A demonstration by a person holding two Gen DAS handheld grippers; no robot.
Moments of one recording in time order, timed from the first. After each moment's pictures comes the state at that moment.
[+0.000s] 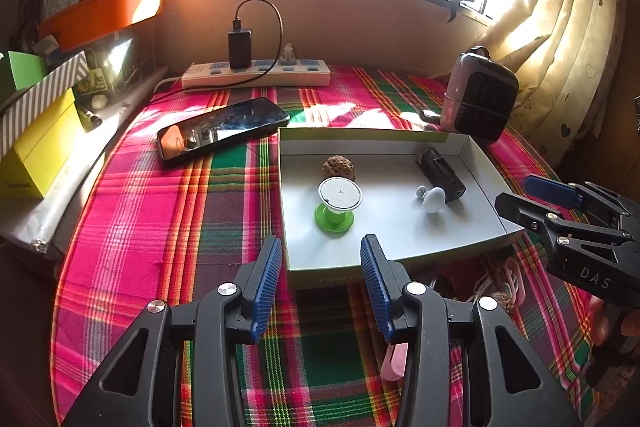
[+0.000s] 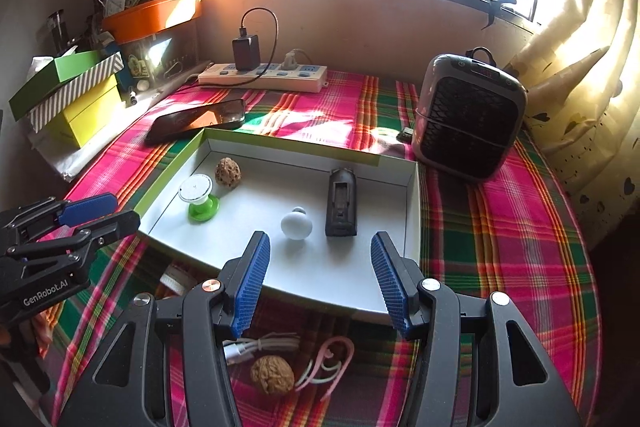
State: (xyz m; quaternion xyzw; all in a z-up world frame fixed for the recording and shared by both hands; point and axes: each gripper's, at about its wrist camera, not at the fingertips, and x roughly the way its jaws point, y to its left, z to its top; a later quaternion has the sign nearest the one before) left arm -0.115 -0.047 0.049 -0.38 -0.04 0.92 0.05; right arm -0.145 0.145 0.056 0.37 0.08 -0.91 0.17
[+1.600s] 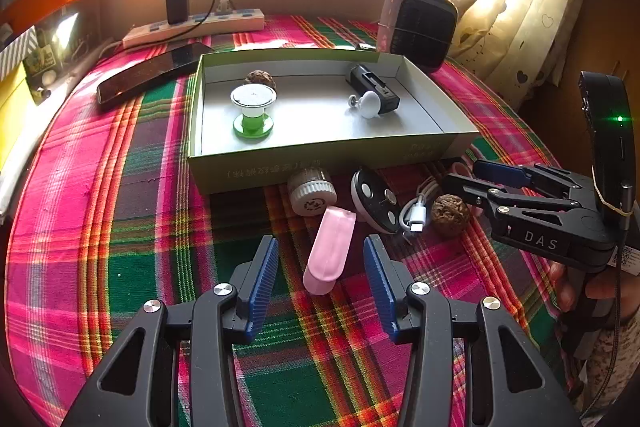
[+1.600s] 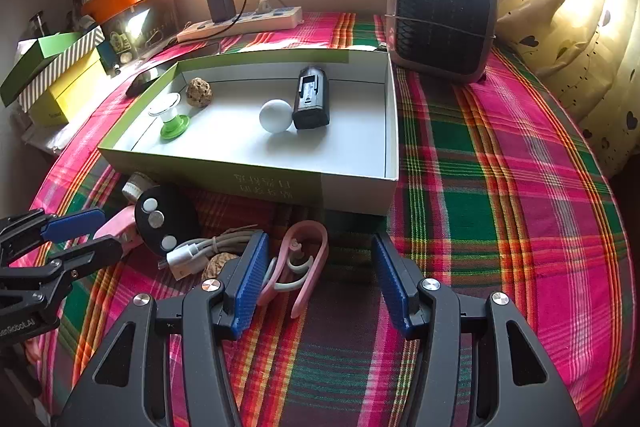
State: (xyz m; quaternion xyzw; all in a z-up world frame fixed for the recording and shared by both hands) left arm -0.082 -0.010 0.015 -0.43 -0.03 0.89 0.14; right arm -0.124 0.179 0.004 0.43 0.04 -0.89 0.15
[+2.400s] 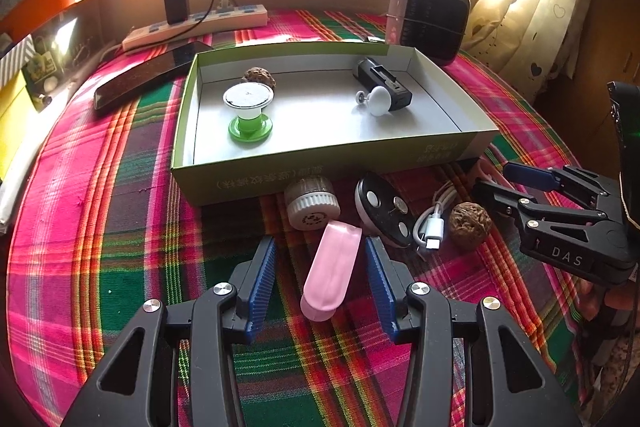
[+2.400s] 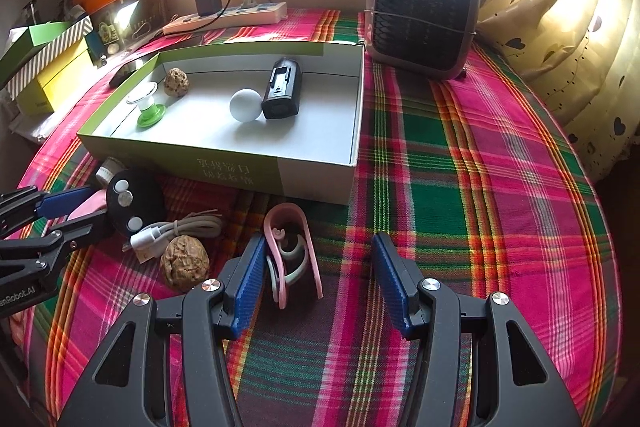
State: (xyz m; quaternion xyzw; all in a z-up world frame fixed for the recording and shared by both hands) left arm -0.096 0.002 0.006 -0.43 -0.01 0.89 0.11; right arm -0.123 0.194 -0.001 0.43 0.07 -0.89 0.13
